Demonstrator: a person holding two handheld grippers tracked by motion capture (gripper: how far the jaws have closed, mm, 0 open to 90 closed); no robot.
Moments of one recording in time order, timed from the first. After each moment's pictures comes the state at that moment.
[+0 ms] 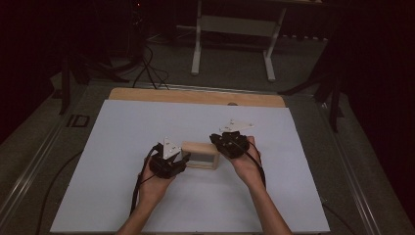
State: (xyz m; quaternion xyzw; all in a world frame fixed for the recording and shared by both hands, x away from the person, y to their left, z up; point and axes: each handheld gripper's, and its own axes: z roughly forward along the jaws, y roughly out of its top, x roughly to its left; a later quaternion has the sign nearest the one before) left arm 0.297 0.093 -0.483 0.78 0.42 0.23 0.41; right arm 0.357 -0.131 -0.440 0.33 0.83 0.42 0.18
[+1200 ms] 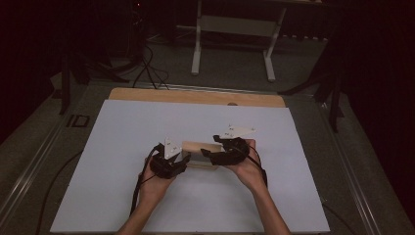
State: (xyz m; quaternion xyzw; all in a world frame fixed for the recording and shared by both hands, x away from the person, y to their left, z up) left arm 0.299 0.092 -0.486 0.78 0.42 0.23 0.40; right arm 0.341 -0.133 -0.439 0.27 0.84 0.45 0.13
